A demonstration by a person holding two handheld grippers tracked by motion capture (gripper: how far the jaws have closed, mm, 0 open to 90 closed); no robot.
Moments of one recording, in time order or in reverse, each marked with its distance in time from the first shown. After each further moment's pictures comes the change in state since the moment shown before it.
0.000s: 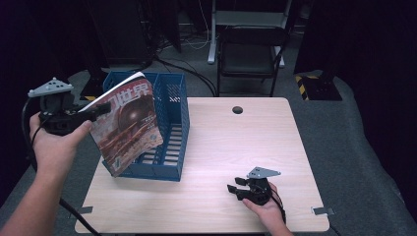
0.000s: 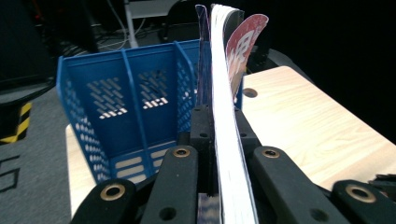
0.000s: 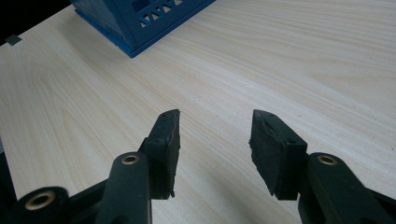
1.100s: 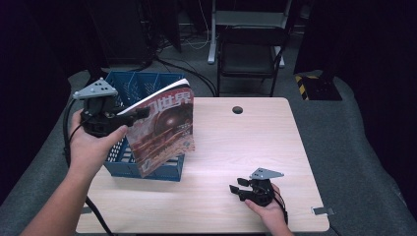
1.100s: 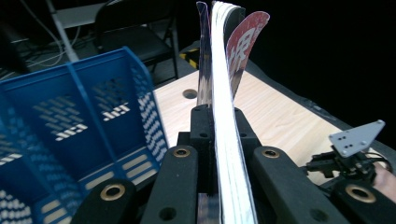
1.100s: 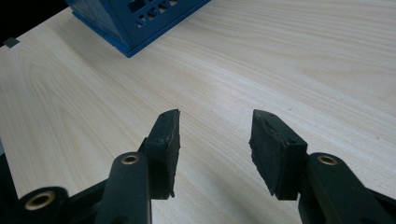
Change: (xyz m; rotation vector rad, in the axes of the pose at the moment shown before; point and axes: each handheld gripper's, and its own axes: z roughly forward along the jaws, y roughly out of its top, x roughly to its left) left arm -0.062 0.014 0.026 0.013 -0.215 0.135; right arm -0.002 -0.003 -0.007 -0.007 -0.012 0.008
